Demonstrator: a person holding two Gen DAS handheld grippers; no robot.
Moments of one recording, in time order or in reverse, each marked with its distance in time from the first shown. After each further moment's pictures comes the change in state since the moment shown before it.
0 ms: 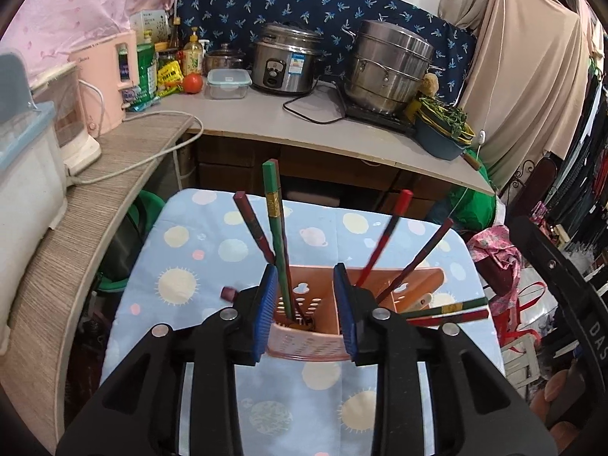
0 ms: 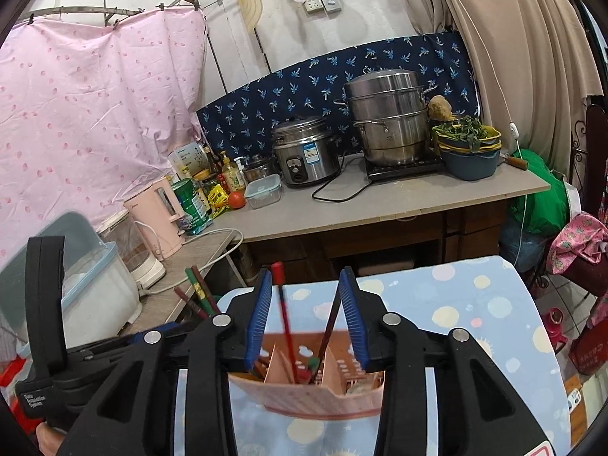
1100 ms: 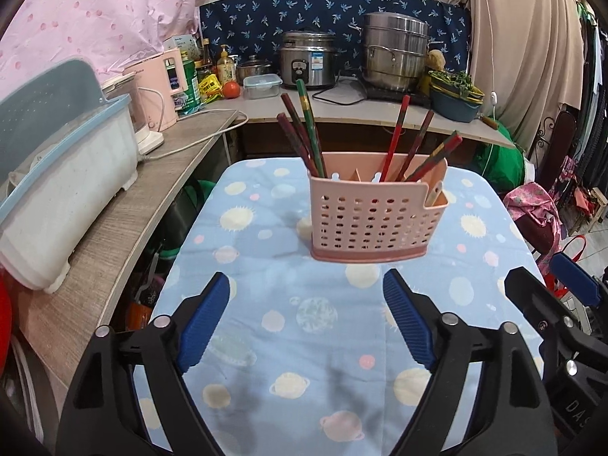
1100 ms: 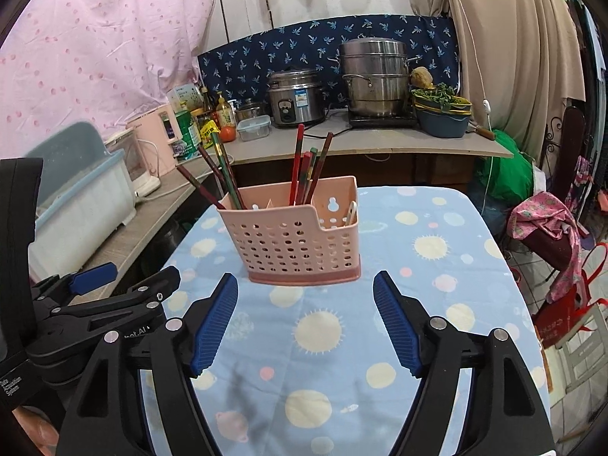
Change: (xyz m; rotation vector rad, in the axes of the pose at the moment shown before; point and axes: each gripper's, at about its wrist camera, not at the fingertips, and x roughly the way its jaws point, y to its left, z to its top) left arm -0.077 -0.012 -0.126 0.104 -0.033 0.198; right arm -0.094 0.020 -0.117 -0.116 0.141 -0.126
